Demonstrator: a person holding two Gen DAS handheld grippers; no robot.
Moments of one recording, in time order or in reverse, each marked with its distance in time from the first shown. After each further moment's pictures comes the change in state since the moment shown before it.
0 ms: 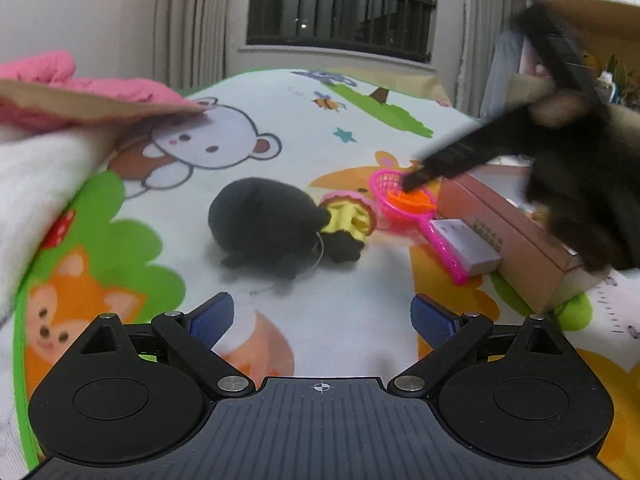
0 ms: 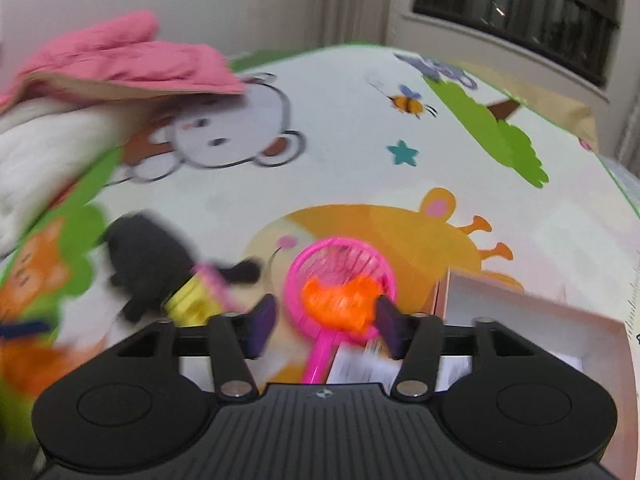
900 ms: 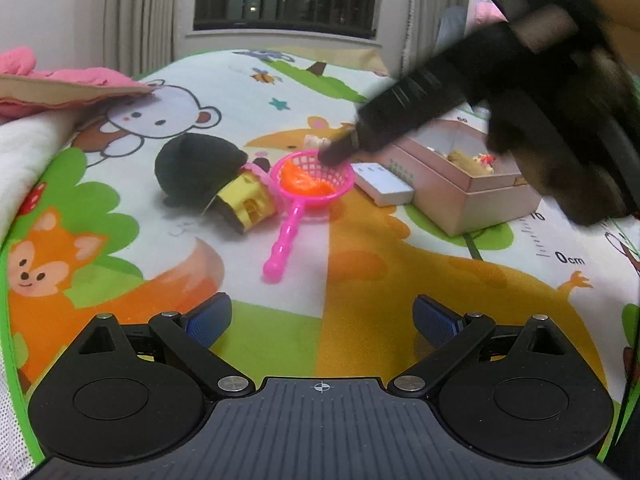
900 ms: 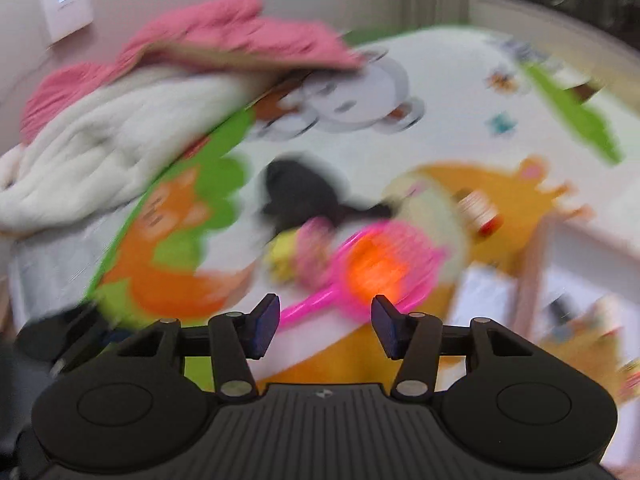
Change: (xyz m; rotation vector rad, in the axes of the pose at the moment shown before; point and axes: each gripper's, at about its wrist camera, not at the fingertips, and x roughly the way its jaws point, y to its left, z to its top) left arm -0.045 -0.031 -0.040 0.080 0.064 -0.127; right arm -0.074 0.034 -0.038 -0.038 0.034 0.215
